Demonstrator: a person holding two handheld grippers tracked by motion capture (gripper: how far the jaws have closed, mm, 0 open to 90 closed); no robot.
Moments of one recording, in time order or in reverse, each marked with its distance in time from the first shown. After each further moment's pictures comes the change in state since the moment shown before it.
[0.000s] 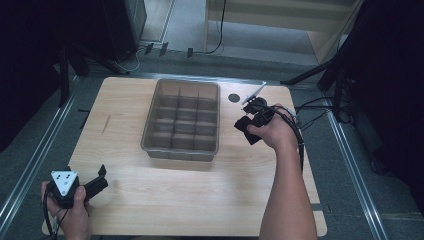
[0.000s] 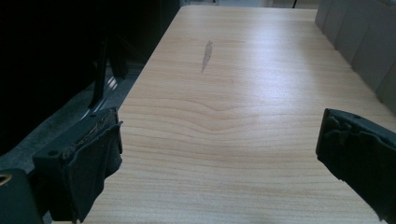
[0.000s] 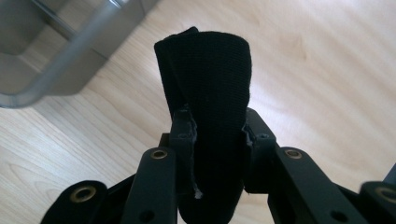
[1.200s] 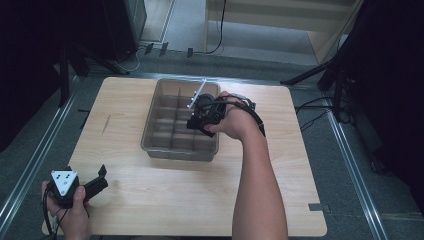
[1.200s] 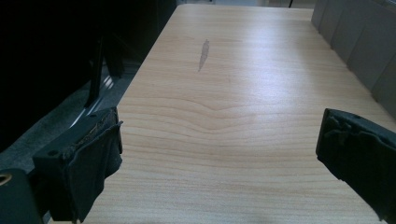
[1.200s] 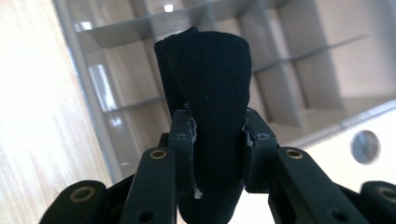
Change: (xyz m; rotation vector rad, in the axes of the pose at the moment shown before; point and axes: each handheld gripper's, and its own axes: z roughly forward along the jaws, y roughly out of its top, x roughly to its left) left arm 0.001 0.000 0.000 0.007 -0.016 -0.004; right arm 0.099 0.075 -0.001 -0.122 0.101 -0.553
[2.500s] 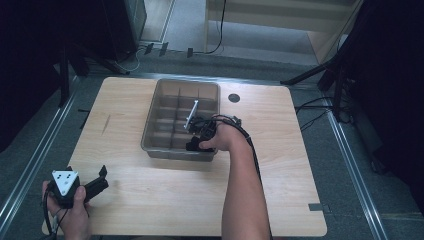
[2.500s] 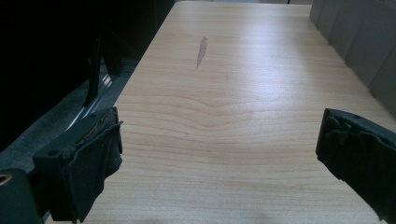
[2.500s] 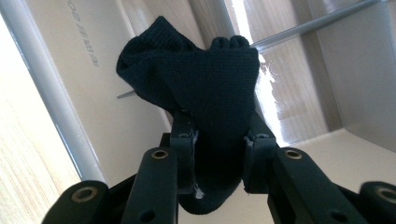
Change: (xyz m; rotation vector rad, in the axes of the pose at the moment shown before) left arm -0.001 0.000 0.000 0.008 -0.004 0.006; right arm 0.011 -0.016 0.091 0.196 0.219 0.111
